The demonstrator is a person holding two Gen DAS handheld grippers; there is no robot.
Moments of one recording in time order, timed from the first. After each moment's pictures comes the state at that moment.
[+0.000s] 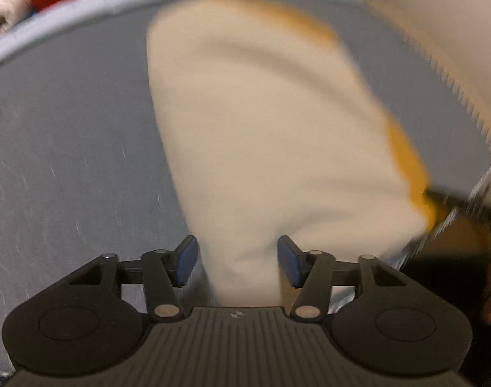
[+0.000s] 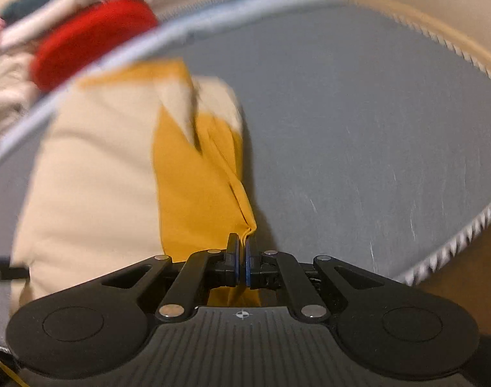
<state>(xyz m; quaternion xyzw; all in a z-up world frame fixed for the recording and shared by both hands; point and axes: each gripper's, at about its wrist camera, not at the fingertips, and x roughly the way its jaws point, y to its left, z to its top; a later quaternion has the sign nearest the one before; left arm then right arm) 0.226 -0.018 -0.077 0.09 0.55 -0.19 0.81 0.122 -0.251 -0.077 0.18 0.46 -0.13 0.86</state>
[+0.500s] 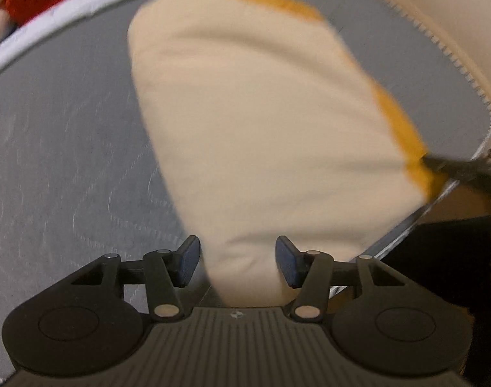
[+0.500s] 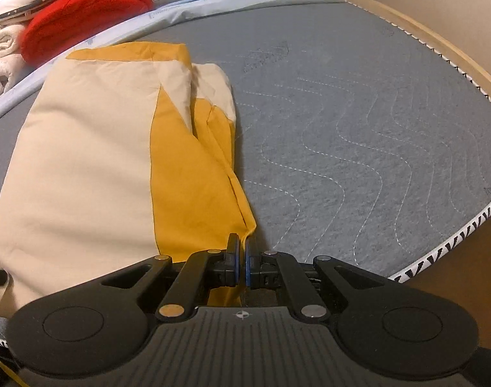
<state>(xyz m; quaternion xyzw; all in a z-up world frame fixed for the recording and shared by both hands) 0.218 -0.024 -0.055 0.12 0.52 -0.22 0.81 0.132 -0.237 -0.083 0.12 0.48 -0.14 0.86</state>
